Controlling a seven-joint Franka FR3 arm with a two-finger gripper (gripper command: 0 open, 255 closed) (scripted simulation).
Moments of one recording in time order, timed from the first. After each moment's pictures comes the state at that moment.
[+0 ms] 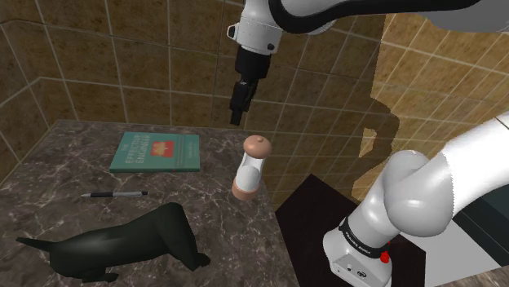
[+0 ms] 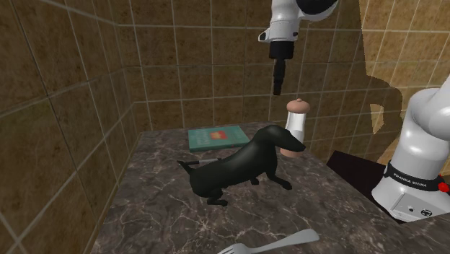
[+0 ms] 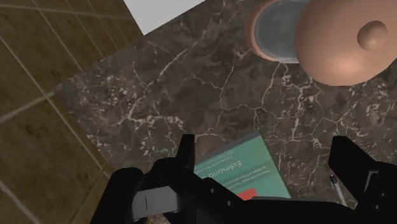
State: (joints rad) arm 0.15 -0.35 0.17 -2.23 0.15 1.87 -0.19
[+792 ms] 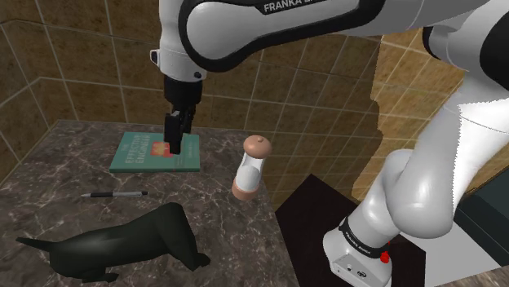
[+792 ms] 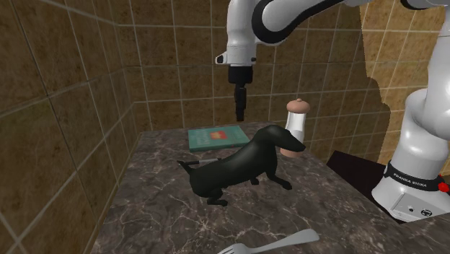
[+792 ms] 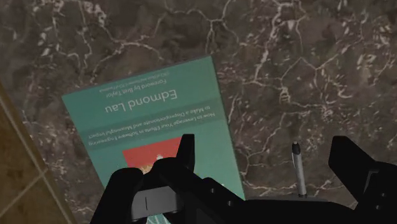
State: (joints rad) arm 0.24 0.05 0.29 -1.98 0.08 2.01 -0.19
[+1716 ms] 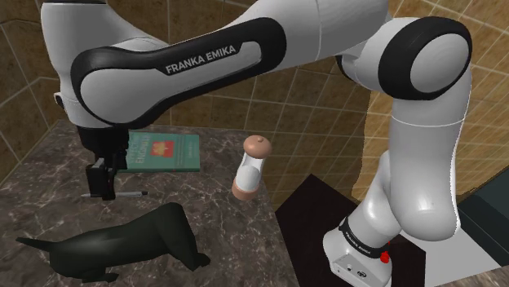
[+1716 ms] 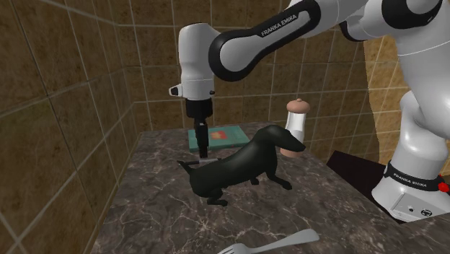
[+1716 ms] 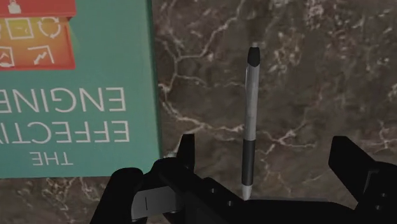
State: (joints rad) arm 0.40 0.48 0.35 -1.59 -0.09 2.03 -0.17
